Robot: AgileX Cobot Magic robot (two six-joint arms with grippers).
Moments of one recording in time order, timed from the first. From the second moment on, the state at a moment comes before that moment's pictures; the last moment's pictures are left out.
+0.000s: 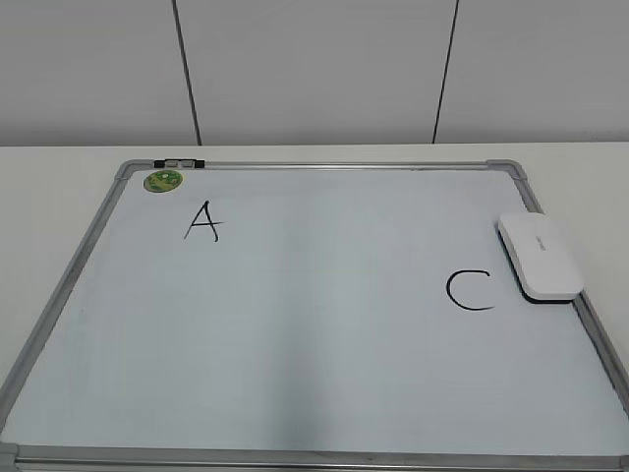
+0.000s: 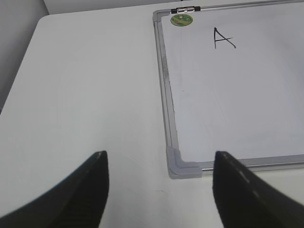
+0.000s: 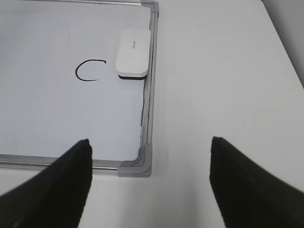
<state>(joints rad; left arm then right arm) -0.02 0.01 -0.51 -0.03 1.11 0.05 -0.04 -0.02 -0.50 0.02 1.13 -0.12</state>
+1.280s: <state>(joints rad) -0.02 0.01 -0.51 -0.03 1.11 0.05 -0.04 -0.02 -0.50 0.02 1.13 -0.12</state>
